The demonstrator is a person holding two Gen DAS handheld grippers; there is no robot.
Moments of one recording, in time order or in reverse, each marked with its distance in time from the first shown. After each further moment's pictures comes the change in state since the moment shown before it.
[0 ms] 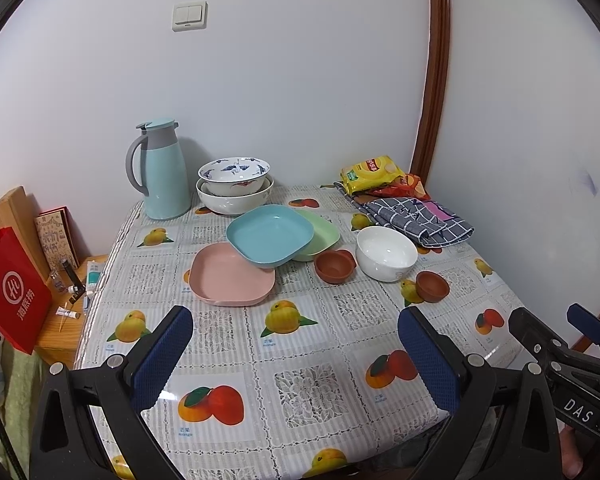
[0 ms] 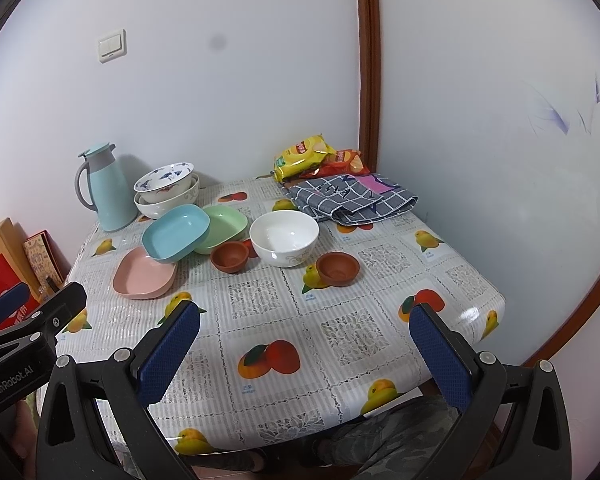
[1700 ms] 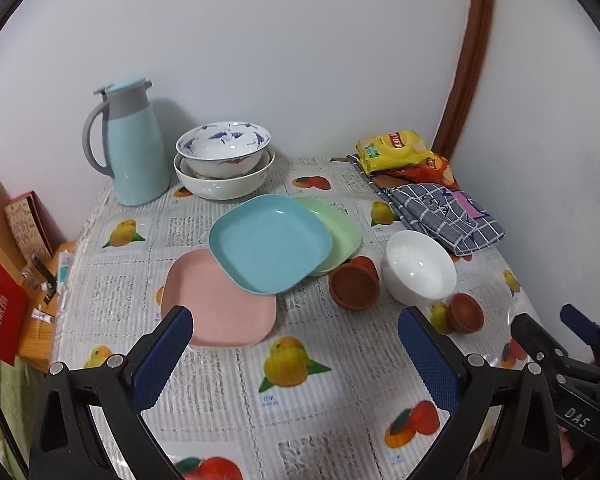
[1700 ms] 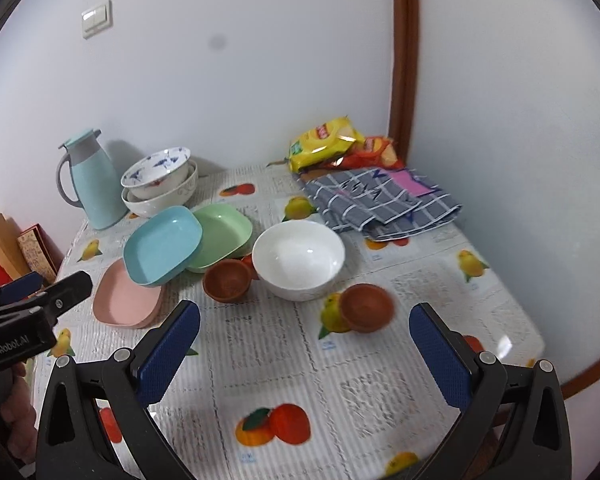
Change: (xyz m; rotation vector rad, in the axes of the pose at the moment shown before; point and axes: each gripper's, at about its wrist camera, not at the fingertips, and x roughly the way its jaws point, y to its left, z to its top) left arm 0.133 0.026 0.069 -0.051 0.184 -0.037; right arm 0.128 0.012 0.064 -0.043 0.111 0.056
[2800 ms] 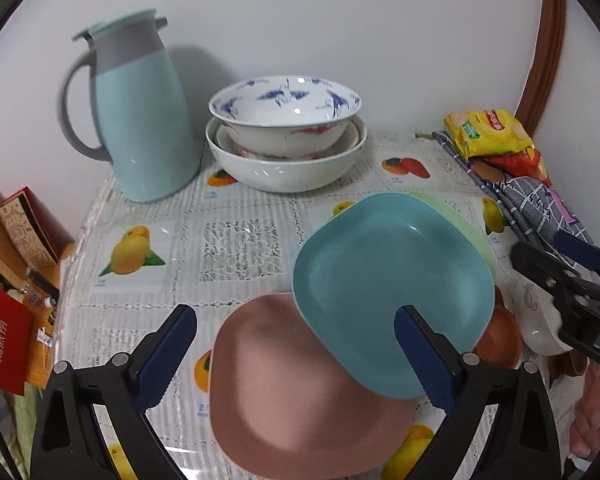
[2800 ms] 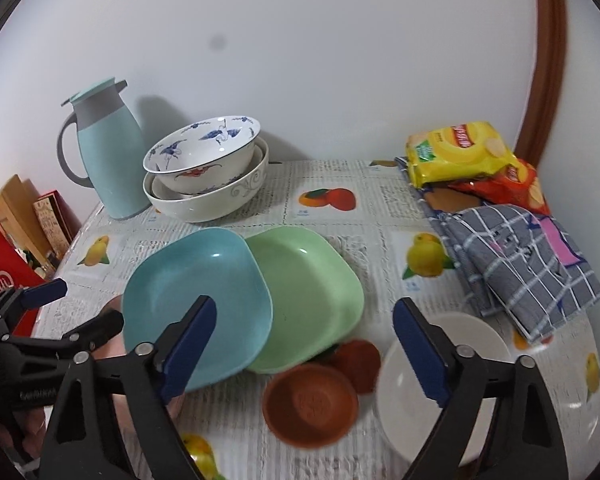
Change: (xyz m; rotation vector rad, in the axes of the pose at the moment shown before) left arm 0.149 0.083 0.049 -0.001 0.122 0.121; right arm 0.185 0.107 0.076 -0.193 0.083 0.199
